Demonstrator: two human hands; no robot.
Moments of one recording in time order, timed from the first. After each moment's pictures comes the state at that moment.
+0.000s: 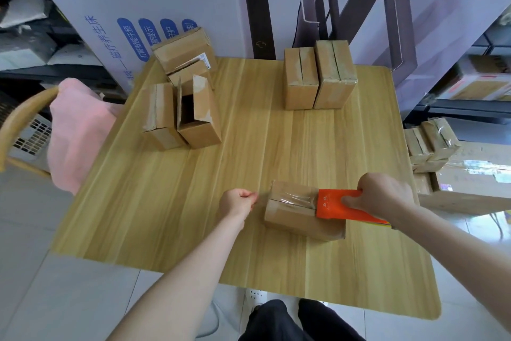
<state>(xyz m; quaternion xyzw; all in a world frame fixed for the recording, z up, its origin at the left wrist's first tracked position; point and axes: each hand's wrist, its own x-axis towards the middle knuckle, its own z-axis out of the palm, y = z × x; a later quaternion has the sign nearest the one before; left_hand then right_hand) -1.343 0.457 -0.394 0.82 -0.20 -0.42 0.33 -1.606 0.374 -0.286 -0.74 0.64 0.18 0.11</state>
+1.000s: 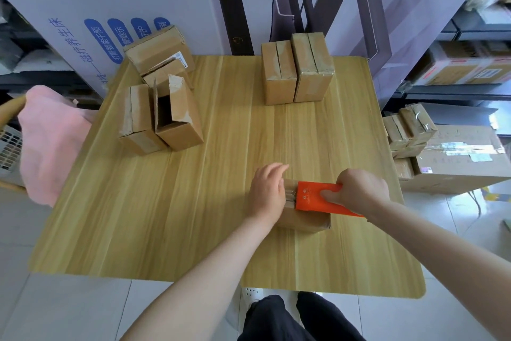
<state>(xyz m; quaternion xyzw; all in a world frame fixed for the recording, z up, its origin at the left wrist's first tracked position) -1.422 0.437 -0.375 0.69 -0.64 -0.16 0.31 -1.610 0.387 -0.303 -0.73 0.66 0.13 0.13</state>
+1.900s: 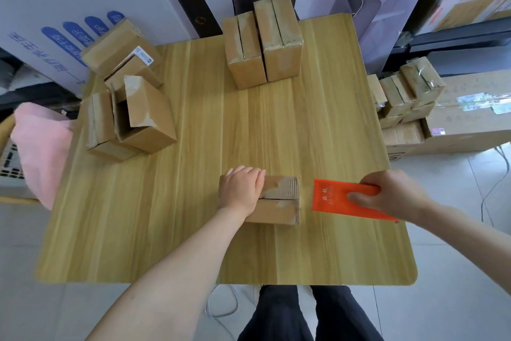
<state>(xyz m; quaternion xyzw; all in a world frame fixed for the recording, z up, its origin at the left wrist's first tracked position) -1.439 0.411 -0.396 0.71 -0.70 -0.08 0.05 -1.748 0.377 -0.344 -0.72 0.62 0.05 0.30</state>
